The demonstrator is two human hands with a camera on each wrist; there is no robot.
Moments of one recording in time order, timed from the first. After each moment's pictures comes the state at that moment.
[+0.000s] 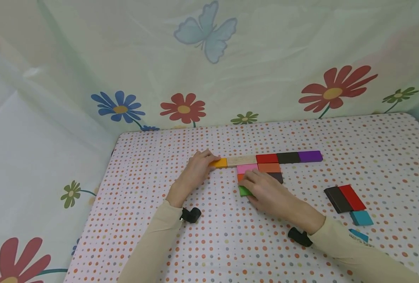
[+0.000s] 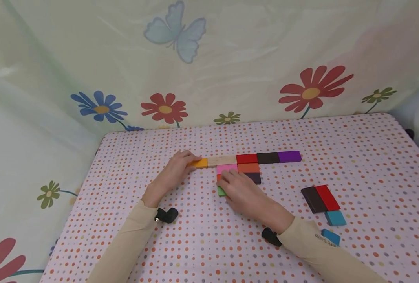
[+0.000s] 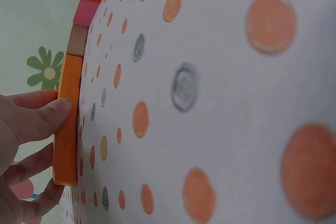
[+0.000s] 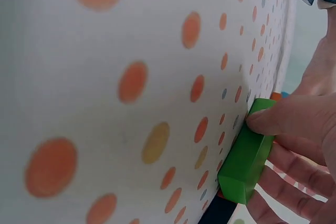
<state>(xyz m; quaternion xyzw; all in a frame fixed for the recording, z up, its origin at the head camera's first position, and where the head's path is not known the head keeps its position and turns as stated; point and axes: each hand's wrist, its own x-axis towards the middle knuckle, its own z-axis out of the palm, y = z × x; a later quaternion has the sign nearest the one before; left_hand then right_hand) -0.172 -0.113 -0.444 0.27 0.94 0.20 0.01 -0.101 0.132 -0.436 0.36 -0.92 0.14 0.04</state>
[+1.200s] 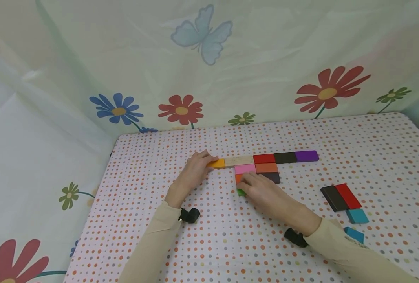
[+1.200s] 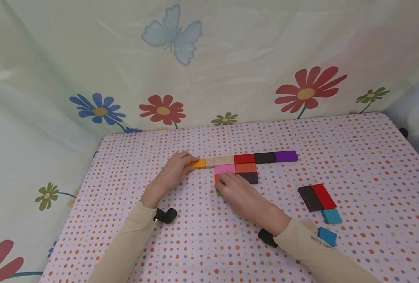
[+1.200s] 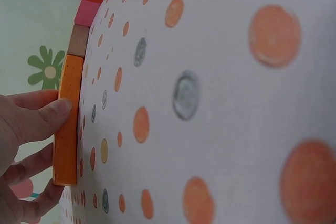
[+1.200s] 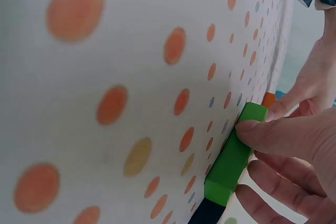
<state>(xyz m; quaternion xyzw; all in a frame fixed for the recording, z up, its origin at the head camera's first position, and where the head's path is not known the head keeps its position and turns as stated) -0.170 -0.111 -0.445 0.26 0.94 0.20 0.00 -0.093 0.131 -0.433 0.38 -0.92 0.11 0.06</state>
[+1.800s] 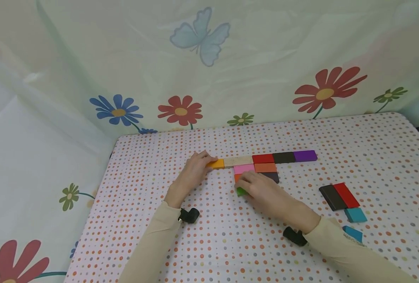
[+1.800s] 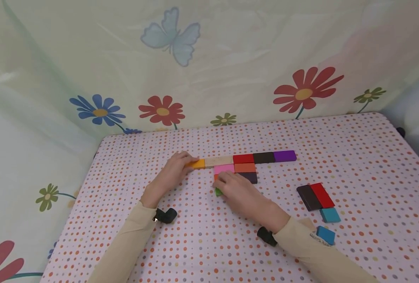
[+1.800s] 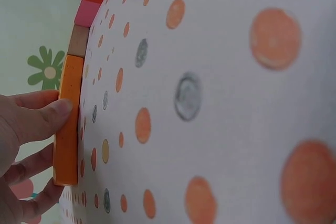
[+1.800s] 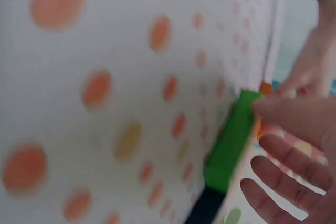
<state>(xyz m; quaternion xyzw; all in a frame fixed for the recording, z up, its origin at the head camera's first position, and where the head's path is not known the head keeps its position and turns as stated) -0.171 -0.111 -0.445 0.27 0.94 0.21 0.01 -0.094 0.134 -0.430 0.36 -0.92 0.16 0.05</state>
